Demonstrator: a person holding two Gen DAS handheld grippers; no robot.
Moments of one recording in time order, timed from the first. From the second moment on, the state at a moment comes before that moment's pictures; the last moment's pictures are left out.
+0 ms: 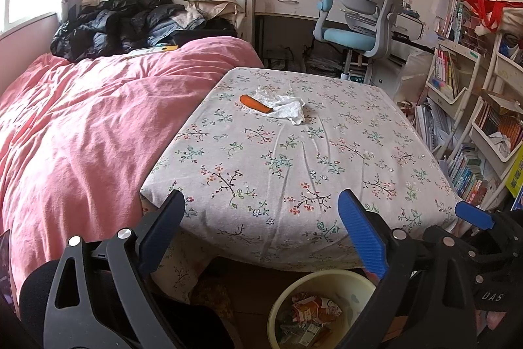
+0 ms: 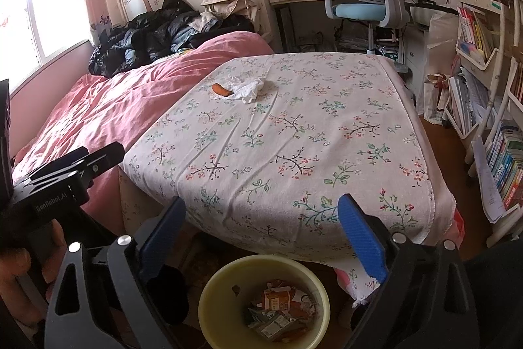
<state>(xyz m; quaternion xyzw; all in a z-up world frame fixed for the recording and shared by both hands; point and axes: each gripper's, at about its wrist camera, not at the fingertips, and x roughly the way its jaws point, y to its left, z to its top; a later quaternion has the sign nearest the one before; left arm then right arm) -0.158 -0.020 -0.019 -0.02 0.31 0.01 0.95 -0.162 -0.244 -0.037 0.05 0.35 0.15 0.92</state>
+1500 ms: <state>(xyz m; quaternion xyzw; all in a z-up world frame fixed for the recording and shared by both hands) -0.150 0.005 -0.007 -0.08 0.31 0.04 0.95 -0.123 -0.237 -0.026 0.05 0.34 0.17 0.92</state>
